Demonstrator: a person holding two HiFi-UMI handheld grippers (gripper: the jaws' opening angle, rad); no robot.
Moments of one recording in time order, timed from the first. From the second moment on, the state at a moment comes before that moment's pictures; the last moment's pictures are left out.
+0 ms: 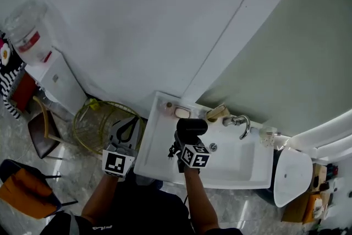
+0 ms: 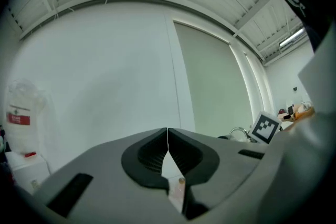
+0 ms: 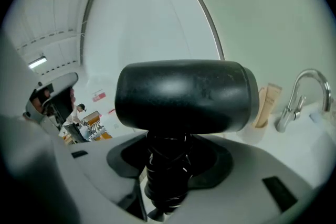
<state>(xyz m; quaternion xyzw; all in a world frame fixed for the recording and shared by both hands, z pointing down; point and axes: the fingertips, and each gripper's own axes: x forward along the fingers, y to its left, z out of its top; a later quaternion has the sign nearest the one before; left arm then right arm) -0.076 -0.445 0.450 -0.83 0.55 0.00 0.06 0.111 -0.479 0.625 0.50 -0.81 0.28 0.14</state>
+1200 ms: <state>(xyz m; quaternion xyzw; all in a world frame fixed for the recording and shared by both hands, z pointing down) -0.124 -0.423 0.479 -0.82 0.57 -0.04 0.08 0.058 -0.482 0.875 0.46 -0.58 0.55 0.39</state>
